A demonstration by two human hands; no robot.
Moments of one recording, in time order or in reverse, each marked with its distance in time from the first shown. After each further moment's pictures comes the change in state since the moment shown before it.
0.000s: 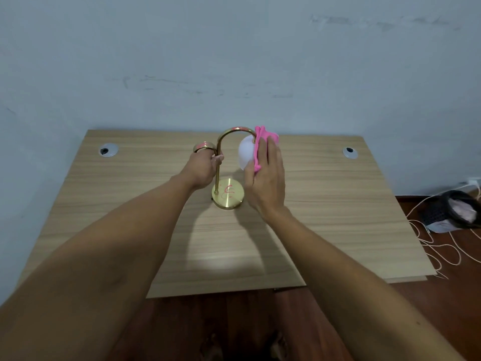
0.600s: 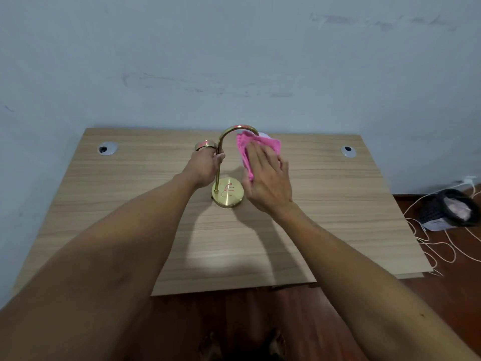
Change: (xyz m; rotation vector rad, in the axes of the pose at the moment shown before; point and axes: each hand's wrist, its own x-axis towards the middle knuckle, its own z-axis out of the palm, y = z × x) left_hand -0.002 0.005 0.002 0.007 0.032 0.026; right_hand -0.003 0.008 -0.018 -0.455 -0.123 -0.306
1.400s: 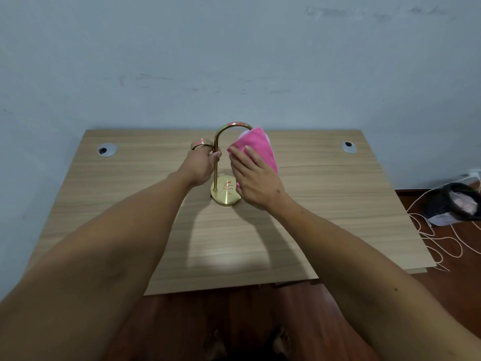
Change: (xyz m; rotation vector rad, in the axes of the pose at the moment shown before) left_hand -0.002 0.000 -0.002 0.026 -0.015 0.009; right_hand 0.010 0.008 0.018 -0.403 -0.278 -0.466
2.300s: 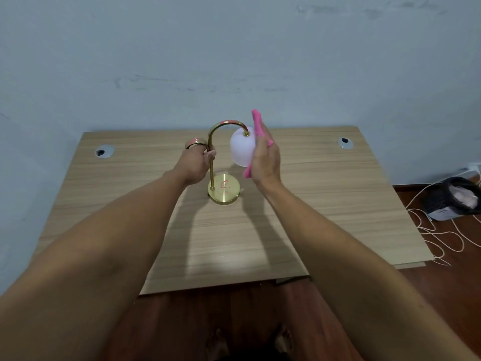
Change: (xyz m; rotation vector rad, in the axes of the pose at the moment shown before) left_hand 0.002 -0.002 0.003 -0.045 -0.008 -0.049; right_hand 0.012 0.010 -0.043 1.613 0.506 0.914
